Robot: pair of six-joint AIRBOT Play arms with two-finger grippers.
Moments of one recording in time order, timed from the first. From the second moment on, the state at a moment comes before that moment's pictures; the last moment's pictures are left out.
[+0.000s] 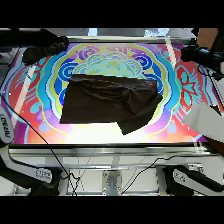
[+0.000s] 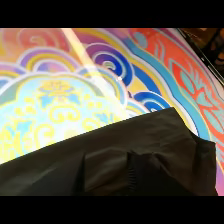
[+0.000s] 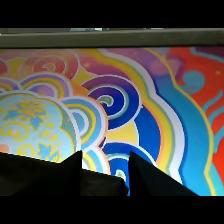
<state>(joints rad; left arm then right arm) 0.19 -1.61 2.08 0.57 -1.32 -0.95 -0.17 -1.15 1.39 -1.12 0.69 1.14</state>
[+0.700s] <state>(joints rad) 0.13 -1.26 1.71 0.90 -1.65 -1.09 -0.17 -0.79 0.88 -1.37 1.13 1.34</state>
